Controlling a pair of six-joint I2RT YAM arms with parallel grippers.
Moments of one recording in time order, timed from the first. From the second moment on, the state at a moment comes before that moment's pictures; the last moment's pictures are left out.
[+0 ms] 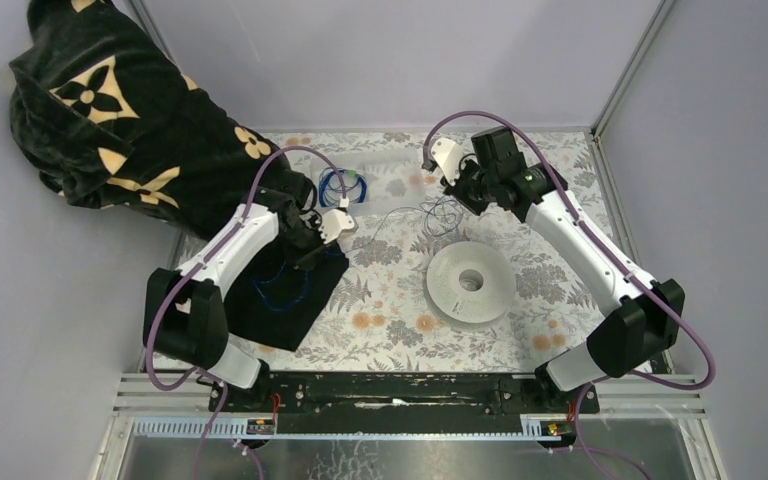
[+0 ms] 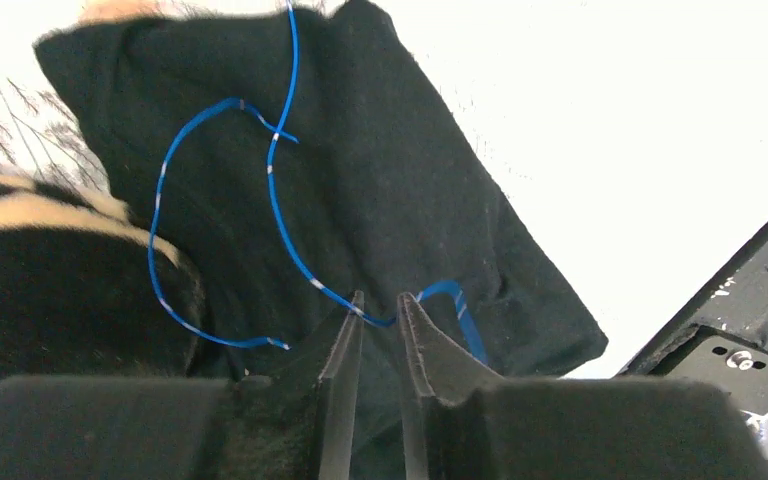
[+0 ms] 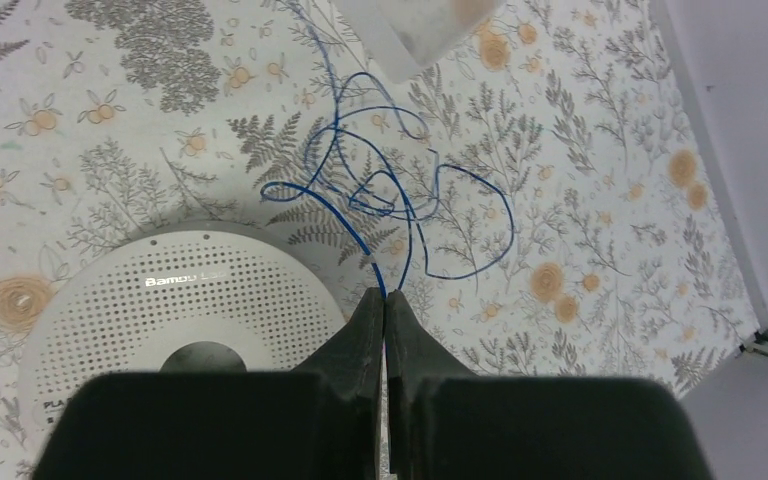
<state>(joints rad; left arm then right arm) -0.28 1.51 1.15 -0.99 0.31 0.83 0.47 1.50 1.47 -0.77 -0.12 -0.60</state>
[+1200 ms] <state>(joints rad) -0.41 2.07 1.61 -0.54 0.74 0.60 0.47 1.39 1.41 -0.79 -0.32 -0.55</state>
